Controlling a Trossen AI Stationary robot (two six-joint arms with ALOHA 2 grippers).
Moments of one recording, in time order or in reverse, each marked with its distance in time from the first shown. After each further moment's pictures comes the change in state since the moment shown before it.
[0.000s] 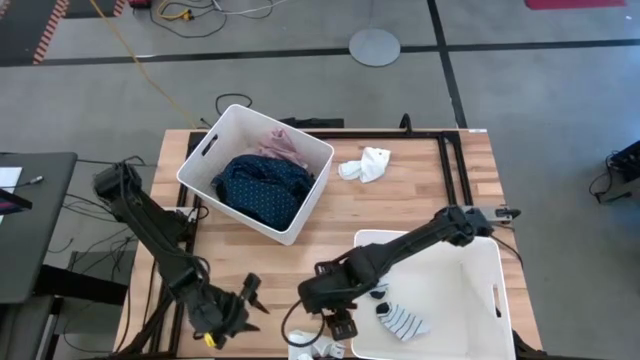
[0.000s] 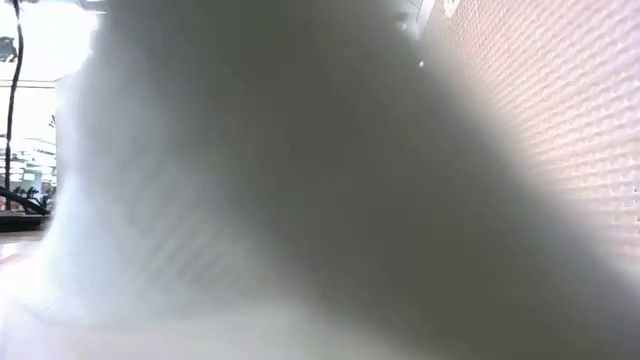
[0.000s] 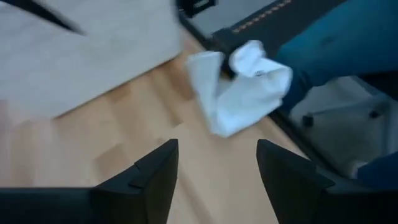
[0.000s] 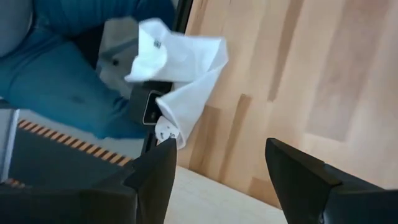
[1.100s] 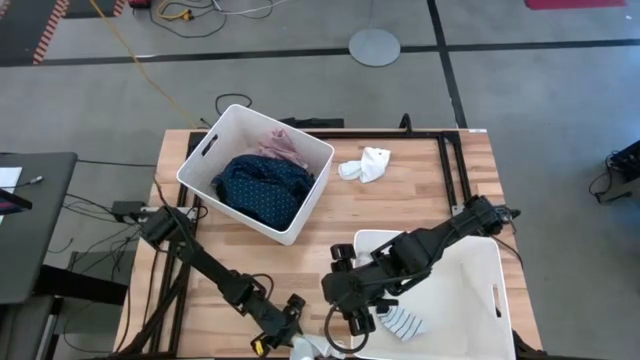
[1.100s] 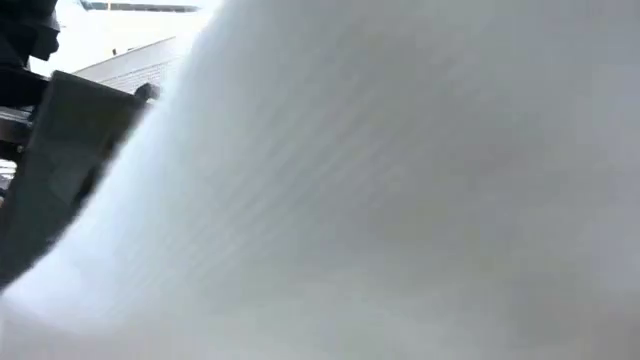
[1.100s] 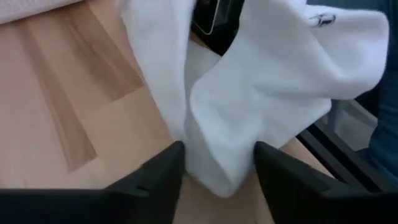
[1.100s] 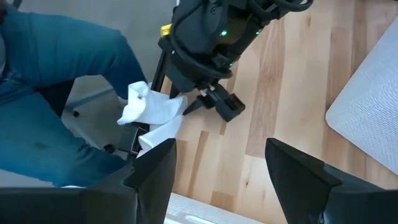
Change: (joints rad) left arm 0.209 0.588 0.122 0.435 0.426 0.018; right arm 0.074 -0.216 0.001 0.000 0.316 0.010
